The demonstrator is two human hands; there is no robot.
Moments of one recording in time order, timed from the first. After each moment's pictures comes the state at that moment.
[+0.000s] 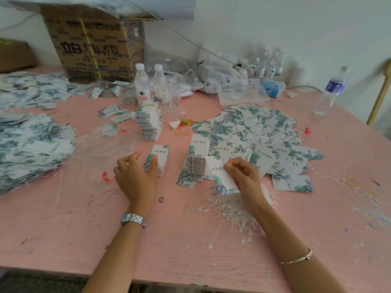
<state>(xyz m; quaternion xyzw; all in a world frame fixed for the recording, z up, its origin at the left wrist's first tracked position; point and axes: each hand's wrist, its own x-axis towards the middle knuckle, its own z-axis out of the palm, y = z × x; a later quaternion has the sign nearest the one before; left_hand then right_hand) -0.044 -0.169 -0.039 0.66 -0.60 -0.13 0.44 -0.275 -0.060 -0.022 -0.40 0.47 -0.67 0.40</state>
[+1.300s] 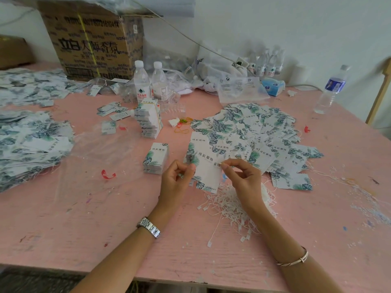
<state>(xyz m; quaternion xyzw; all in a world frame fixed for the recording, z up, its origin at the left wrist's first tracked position) -0.096 -0.125 -0.042 0.33 -0.60 -0.51 0.52 -0.265 -0.053 -0.023 -0.45 0.54 -0.67 0.24</state>
